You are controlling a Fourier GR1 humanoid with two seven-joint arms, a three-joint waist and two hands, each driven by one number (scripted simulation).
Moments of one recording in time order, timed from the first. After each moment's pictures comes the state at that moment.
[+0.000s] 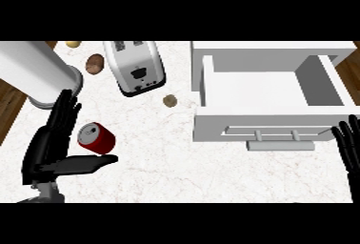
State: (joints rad) left arm -0.01 0.06 0.11 -1.74 -0.02 -0.01 0.12; right arm 0.26 -0.07 -0.16 -2.08 -0.04 0.13 0.06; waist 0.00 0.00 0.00
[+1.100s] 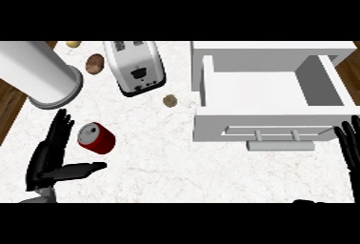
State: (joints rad) left arm 0.00 0.13 0.22 -1.36 -0.01 -0.07 -0.20; right arm 0.24 -0.05 -0.22 -2.02 -0.05 0.18 0.00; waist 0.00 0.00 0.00
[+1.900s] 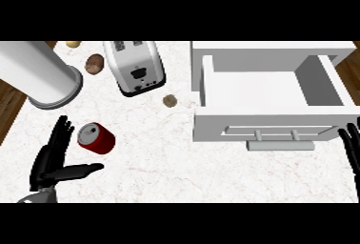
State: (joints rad) left arm -0.07 0.18 0.27 -1.07 0.01 -0.10 -0.36; right arm 0.26 -0.03 -0.22 -2.09 -0.04 0.19 0.05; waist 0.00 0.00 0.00
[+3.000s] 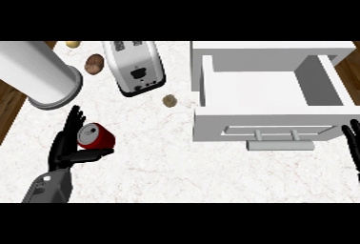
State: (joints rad) left arm -0.29 0.20 0.27 -0.73 0.03 -0.05 -0.49; right arm 0.23 -0.04 -0.23 -2.11 -0.05 0.19 0.10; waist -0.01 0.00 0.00
